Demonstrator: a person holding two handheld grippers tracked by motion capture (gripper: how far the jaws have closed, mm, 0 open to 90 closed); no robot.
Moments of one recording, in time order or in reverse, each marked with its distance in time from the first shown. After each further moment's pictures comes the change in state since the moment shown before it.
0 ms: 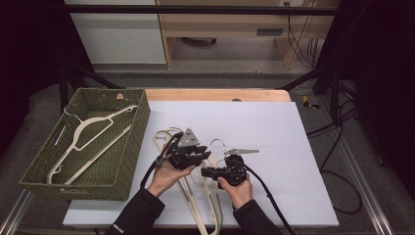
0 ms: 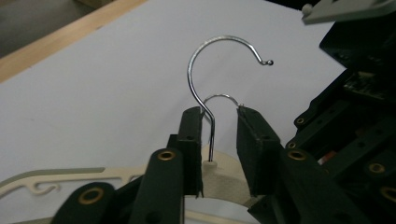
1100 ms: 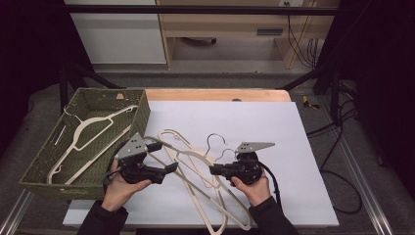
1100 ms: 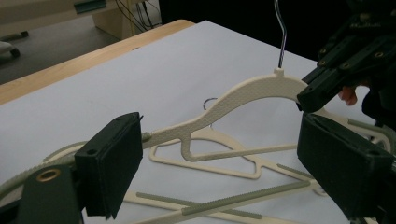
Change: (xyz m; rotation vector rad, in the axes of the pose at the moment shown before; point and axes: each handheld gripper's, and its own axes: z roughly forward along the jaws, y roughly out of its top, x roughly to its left) left arm 0.011 -0.036 -0.100 -0.140 0.007 -0.077; right arm 0.026 0.024 -0.059 -0.001 0.087 -0.266
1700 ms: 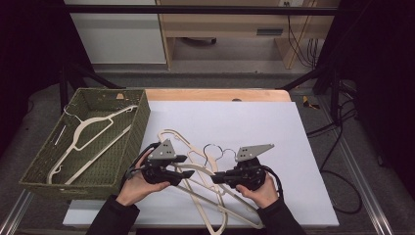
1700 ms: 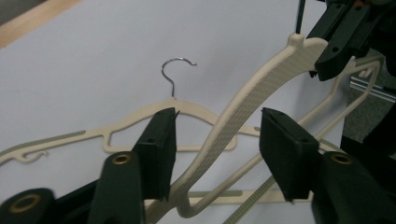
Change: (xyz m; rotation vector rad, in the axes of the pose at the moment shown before) left arm -0.017 0.004 0.046 0.224 -0.145 0.130; right arm 0.010 -0.001 -0.009 0.097 0.075 -0.167
